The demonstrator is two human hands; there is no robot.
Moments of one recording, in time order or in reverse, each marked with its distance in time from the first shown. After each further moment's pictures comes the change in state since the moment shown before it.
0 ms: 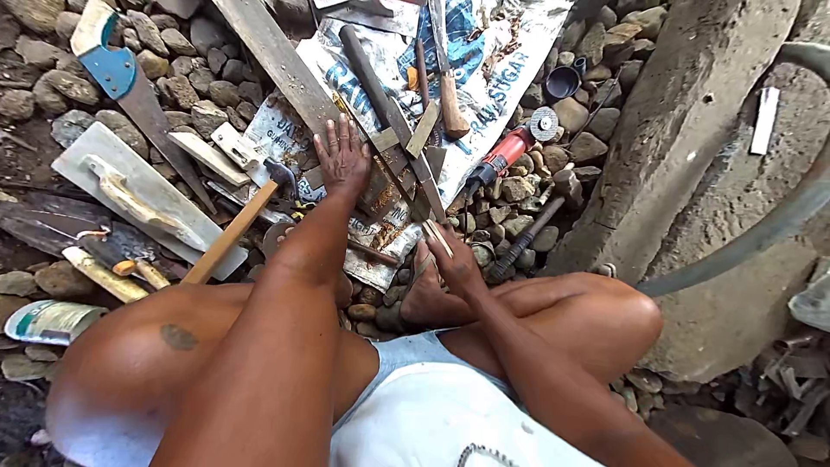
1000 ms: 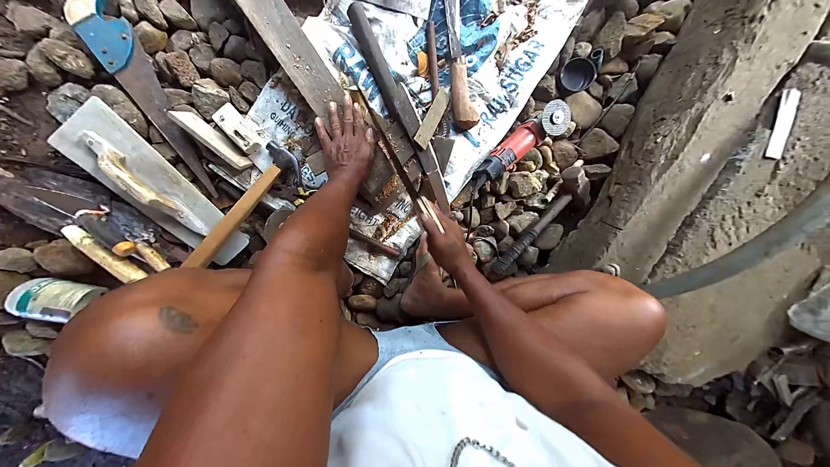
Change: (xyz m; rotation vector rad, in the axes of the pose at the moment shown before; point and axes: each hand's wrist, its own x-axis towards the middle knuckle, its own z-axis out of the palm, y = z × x) left_hand 0.008 -0.005 -0.003 -0.019 -0.017 -0.027; right_hand 0.032 0.000 0.021 0.076 -0.010 -0.007
